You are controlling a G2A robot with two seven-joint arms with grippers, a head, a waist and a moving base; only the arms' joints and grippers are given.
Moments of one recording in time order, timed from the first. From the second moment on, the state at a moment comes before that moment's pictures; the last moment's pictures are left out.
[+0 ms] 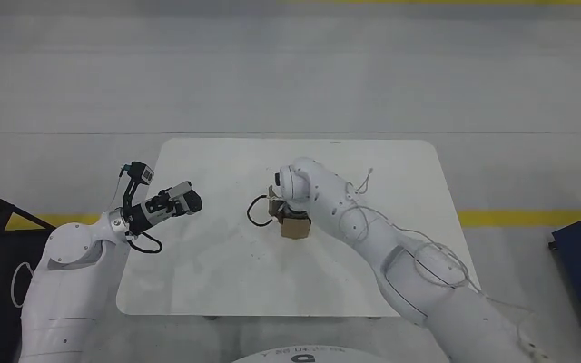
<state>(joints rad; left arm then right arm) 1.47 -1.06 -1.58 -1.47 -0.40 -0.29 -1.14 -0.71 -1.61 0.61 -0.73 -0.75 0.50 1.26</state>
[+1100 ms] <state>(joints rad) 1.37 -1.08 -1.32 -1.52 0.04 -0.24 -1.04 -1.20 -1.36 1.12 -1.54 -0.69 0.09 1.25</state>
